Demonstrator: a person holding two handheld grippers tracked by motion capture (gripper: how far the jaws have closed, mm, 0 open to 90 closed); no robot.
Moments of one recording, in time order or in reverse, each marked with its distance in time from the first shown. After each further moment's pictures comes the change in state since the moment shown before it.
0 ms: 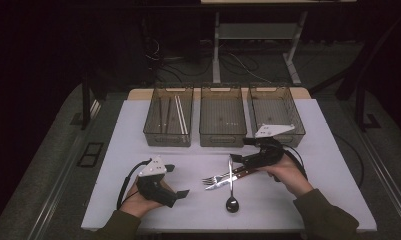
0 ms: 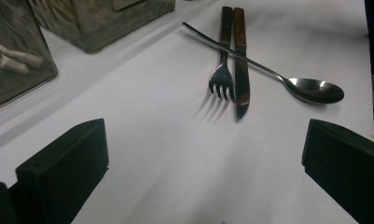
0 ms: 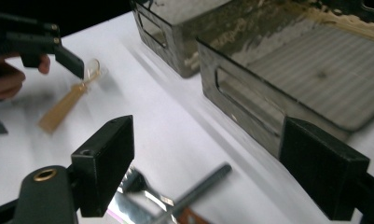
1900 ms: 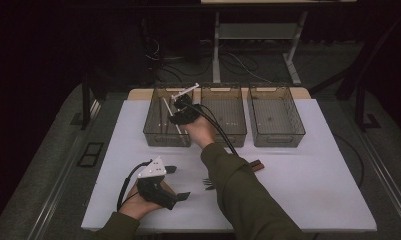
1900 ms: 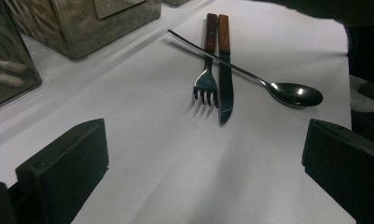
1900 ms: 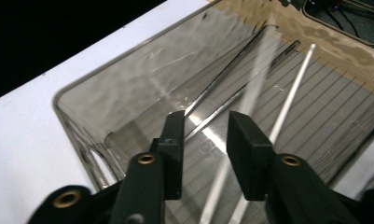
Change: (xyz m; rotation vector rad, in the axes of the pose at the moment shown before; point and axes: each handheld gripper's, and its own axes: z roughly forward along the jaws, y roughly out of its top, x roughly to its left) left arm -0.005 0.001 -0.002 -0.024 -0.041 0.009; right arm 0.028 0.146 0.205 0.179 -0.098 0.024
